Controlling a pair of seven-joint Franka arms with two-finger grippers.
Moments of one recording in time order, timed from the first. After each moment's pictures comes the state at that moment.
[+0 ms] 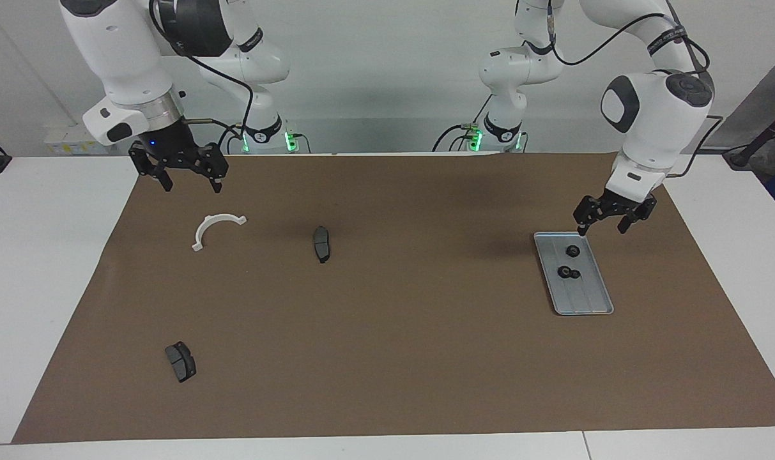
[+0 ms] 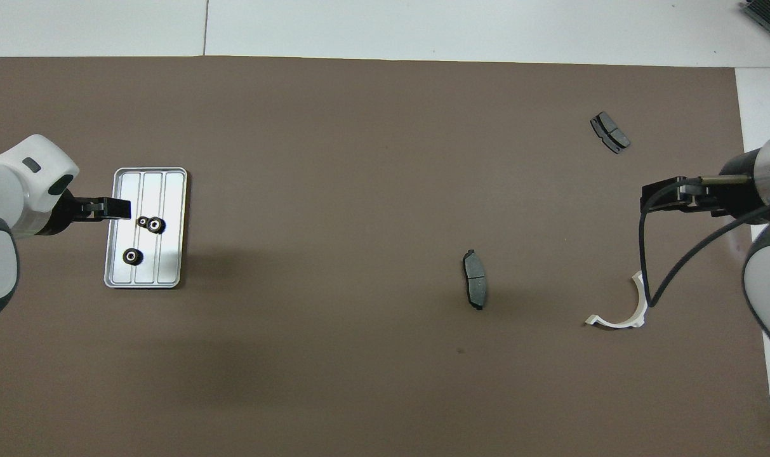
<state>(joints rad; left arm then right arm) 0.09 0.01 -0.08 -2.09 0.00 2.21 0.03 0.07 -0.04 -0.03 -1.70 -0.01 1.70 0.12</state>
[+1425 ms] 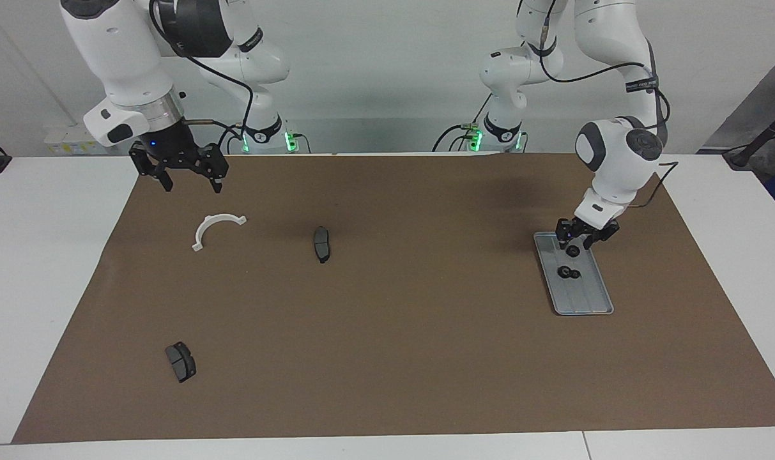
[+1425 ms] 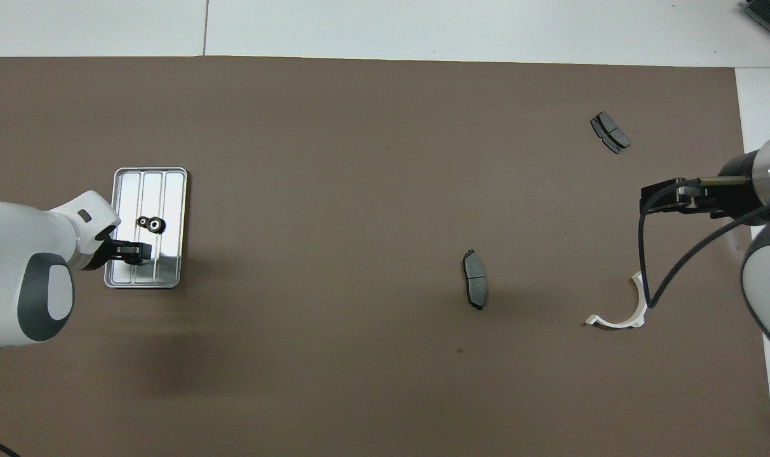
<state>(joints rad) 0.14 0.09 -0.08 -2.29 0.00 2.42 0.15 0.07 -0.04 -0.03 -1.71 -0.01 1.70 0.12</state>
